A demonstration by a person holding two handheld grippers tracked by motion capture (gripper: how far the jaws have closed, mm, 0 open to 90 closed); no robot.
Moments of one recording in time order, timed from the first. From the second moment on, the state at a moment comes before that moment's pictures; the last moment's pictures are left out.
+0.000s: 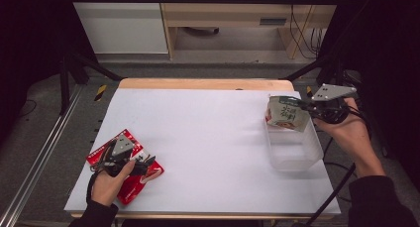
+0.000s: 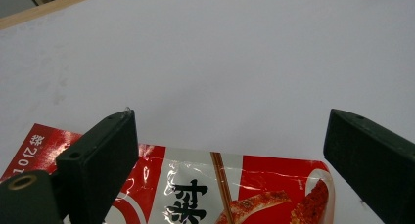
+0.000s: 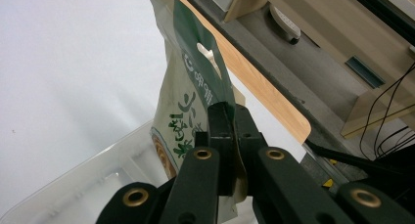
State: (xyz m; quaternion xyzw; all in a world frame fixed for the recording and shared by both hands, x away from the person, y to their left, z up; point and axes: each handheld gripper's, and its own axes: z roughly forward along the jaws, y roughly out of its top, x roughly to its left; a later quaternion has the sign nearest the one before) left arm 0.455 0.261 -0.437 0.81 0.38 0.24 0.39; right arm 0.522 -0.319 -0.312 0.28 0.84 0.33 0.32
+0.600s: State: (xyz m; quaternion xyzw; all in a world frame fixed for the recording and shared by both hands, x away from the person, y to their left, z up) left arm 0.455 0.261 -0.437 0.81 0.38 0.23 0.39; right arm 0.526 -0.322 -0.330 0.29 0.85 0.33 0.30
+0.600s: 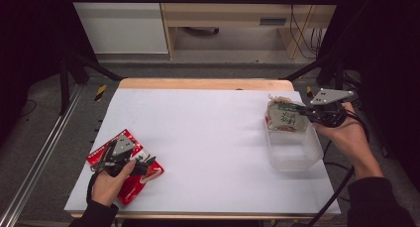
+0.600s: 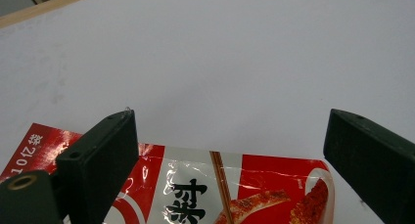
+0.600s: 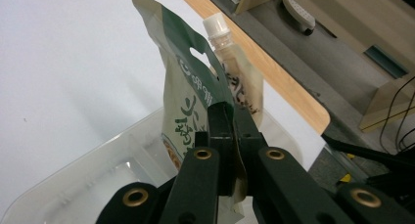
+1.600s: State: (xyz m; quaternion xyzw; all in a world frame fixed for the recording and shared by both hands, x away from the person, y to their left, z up) left arm 0.456 0.261 -0.438 0.81 0.38 0.23 0.38; right arm 0.542 -0.339 -0.348 0.37 0.83 0.31 0.28
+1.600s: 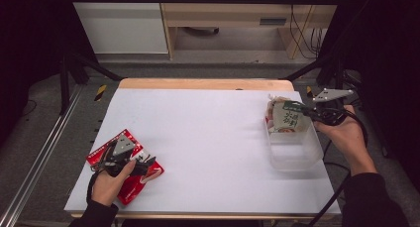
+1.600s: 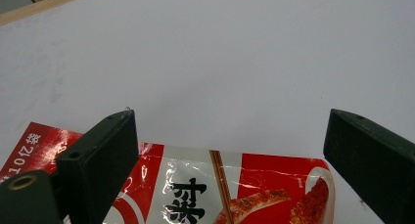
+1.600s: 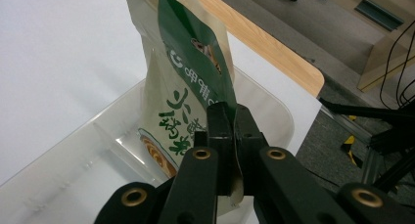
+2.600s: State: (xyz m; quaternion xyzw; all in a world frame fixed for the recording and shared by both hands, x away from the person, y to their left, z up) left arm 0.455 0.260 -0.438 0.81 0.38 0.23 0.38; right arm 0.536 -0.335 -0.357 0.40 0.82 0.30 0.28
